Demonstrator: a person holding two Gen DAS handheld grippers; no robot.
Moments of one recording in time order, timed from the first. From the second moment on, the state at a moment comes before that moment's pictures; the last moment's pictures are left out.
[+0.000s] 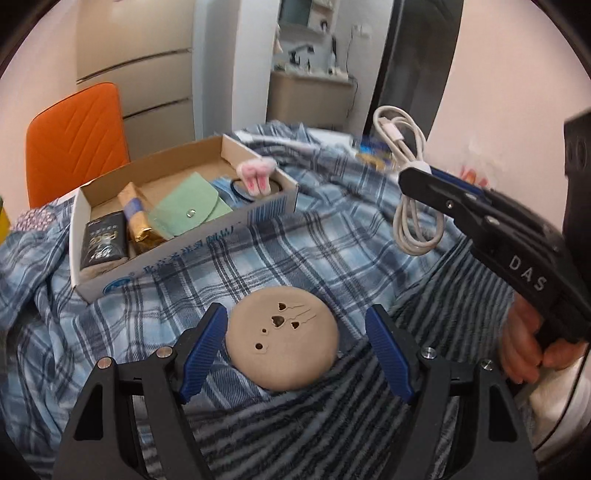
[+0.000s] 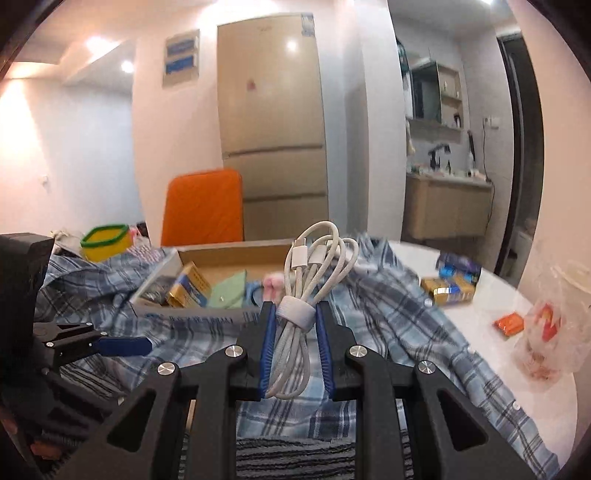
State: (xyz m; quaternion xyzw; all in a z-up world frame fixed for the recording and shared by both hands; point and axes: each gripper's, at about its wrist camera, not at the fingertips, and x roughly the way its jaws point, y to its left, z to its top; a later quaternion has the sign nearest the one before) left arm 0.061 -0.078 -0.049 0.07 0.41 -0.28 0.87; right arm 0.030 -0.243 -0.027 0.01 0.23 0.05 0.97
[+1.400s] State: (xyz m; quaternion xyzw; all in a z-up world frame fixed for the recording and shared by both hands) left arm 0.038 -0.072 -0.047 0.09 0.35 -0.23 0.90; right arm 0.050 -0.251 -0.045 0.03 0.29 0.06 0.96
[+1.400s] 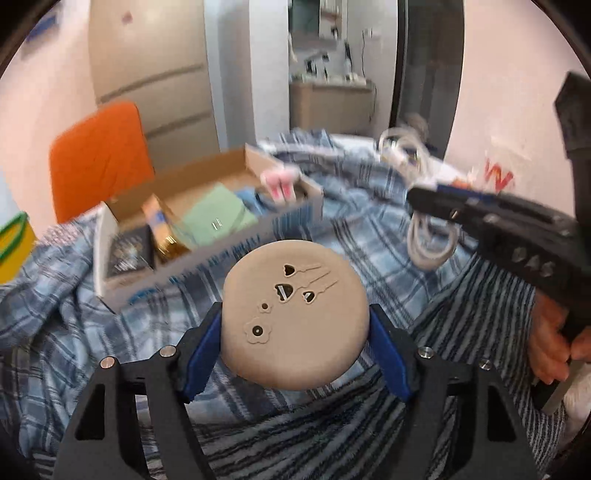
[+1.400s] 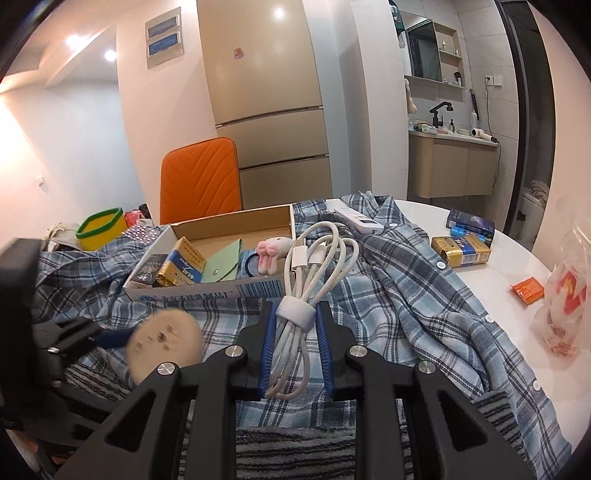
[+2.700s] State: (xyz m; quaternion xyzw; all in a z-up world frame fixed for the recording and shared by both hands) left arm 0.049 -0.022 0.115 0.01 0.12 -0.04 0.99; right arm 0.057 -0.201 0.104 -0.08 0.09 0.10 0.99
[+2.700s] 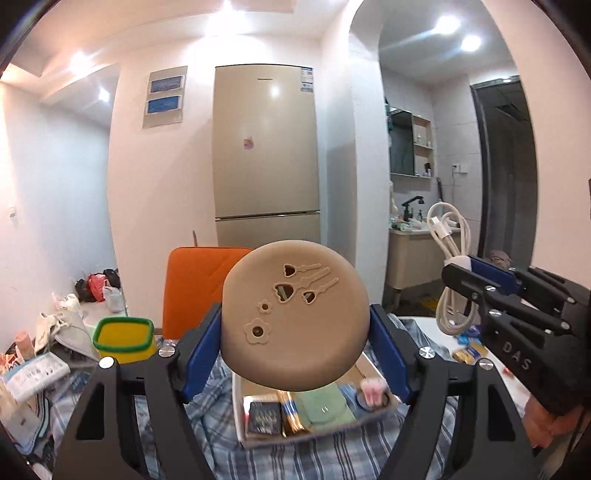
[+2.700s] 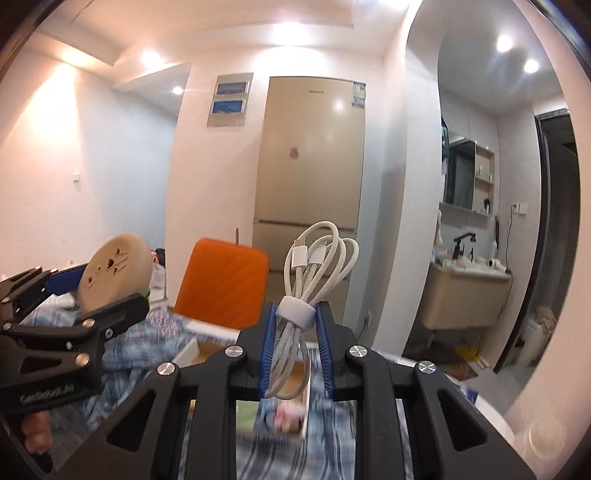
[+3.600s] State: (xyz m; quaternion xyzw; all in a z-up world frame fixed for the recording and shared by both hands) left arm 0.196 -0.006 -0.006 -0.02 0.37 -0.03 0.93; right arm 0.244 -0.165 -0.019 -0.05 0.34 0.17 0.92
